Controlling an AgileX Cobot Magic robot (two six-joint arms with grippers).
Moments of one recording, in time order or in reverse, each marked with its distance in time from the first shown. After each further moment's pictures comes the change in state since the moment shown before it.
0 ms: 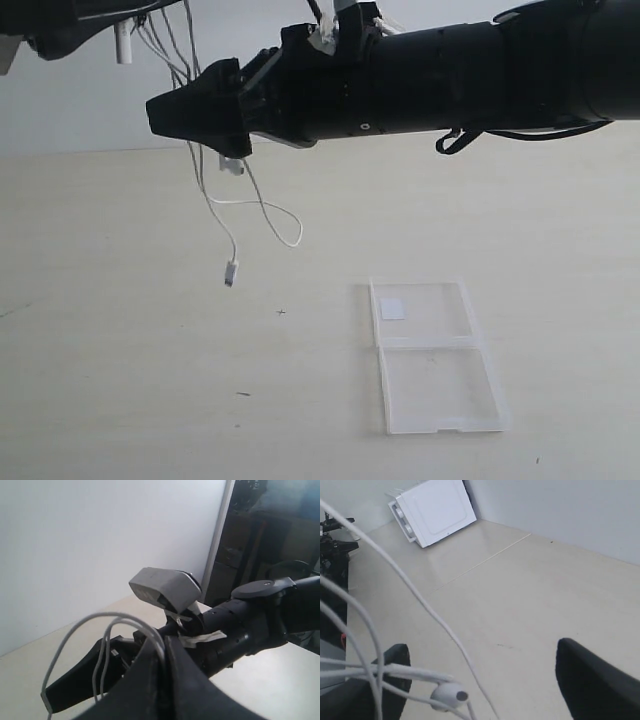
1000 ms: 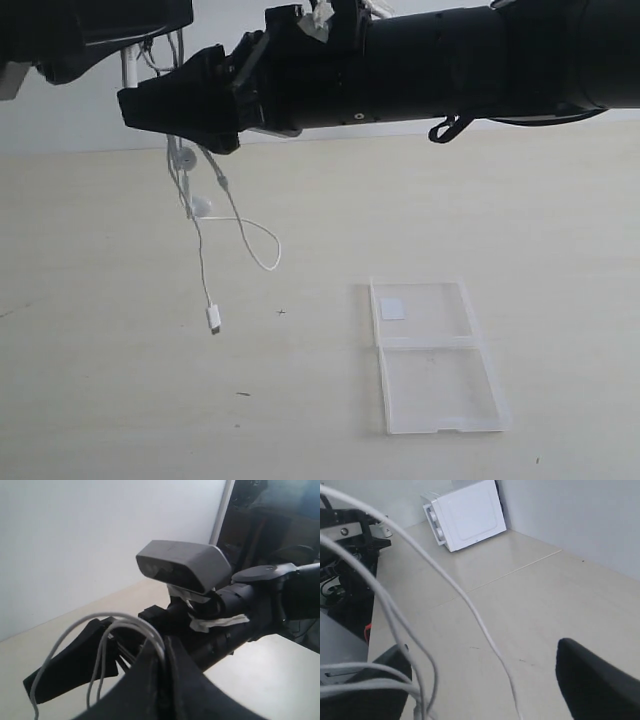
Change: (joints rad) left arm 0.000 0.000 0.027 -0.015 -0.008 -0.010; right arm 0.007 0.002 -0.028 0.002 0.099 -0.071
